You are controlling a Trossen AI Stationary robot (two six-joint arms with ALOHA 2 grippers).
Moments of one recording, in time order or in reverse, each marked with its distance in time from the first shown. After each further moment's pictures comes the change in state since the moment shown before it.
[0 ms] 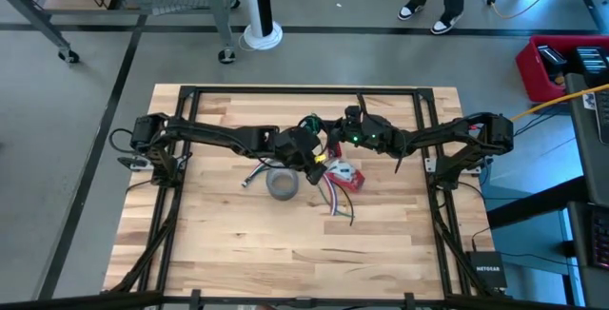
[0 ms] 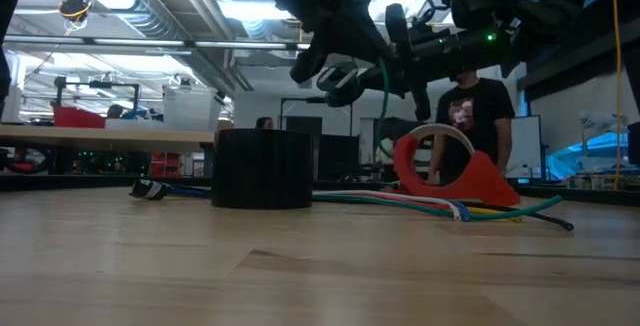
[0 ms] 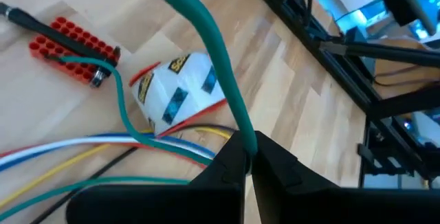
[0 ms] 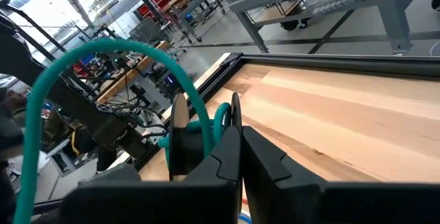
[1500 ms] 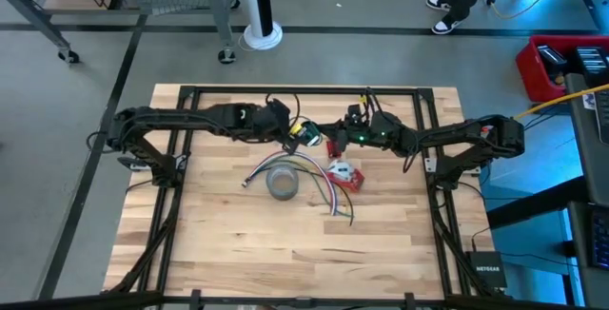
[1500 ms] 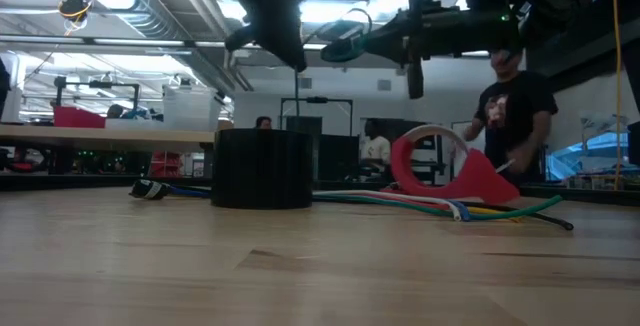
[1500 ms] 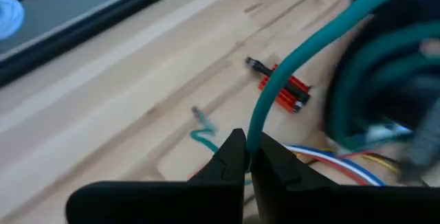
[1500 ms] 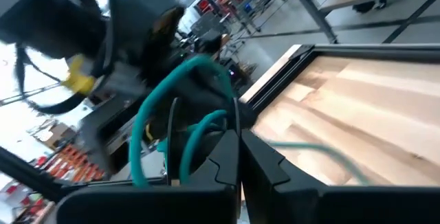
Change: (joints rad) left arm 0.123 -0.210 0.000 -0.433 -0.392 0.120; right arm 0.001 -0.097 -0.001 0.025 -0.226 0.072
